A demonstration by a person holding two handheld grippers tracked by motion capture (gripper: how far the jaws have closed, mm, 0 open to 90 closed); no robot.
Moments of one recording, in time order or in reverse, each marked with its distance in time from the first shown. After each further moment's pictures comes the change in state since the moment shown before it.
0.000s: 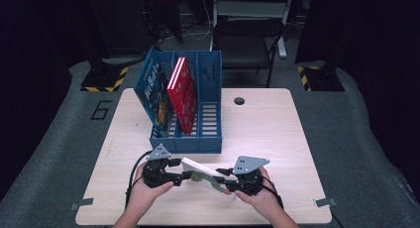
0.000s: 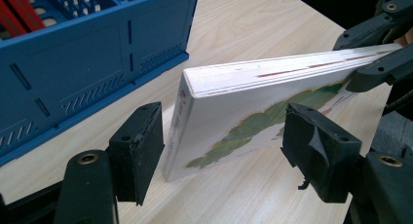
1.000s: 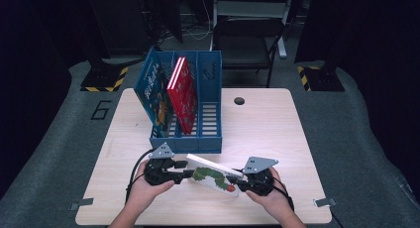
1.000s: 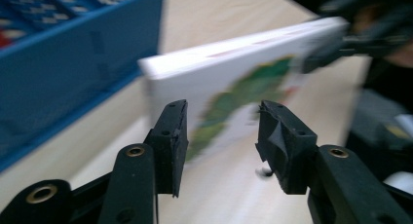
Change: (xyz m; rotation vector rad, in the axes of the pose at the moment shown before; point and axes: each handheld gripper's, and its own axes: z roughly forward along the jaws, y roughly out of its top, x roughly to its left) left arm -0.010 0.010 -0.003 0.044 -0.112 0.051; right arm -0.016 -0.022 -0.016 0.101 -0.088 0.028
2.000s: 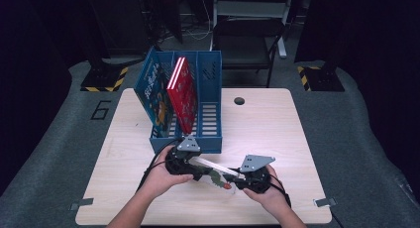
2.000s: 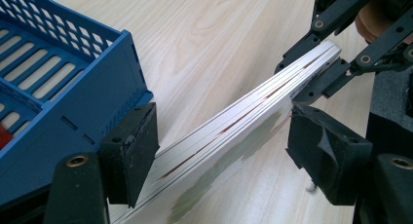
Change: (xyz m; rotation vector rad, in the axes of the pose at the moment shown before) left arm -0.013 0.050 0.040 0.105 0.040 0.222; right arm -0.001 0.006 0.006 -0.019 0.050 -0.023
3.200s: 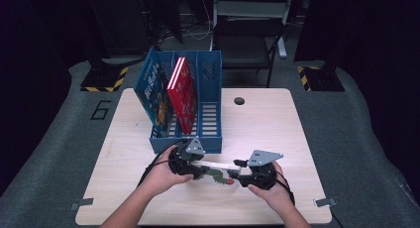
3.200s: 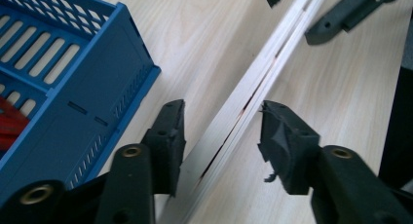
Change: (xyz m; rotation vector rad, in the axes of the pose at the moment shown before) left arm -0.006 0.007 0.003 0.174 0.040 0.104; right arm -0.015 -0.005 -0.010 -0.037 -0.080 0.061
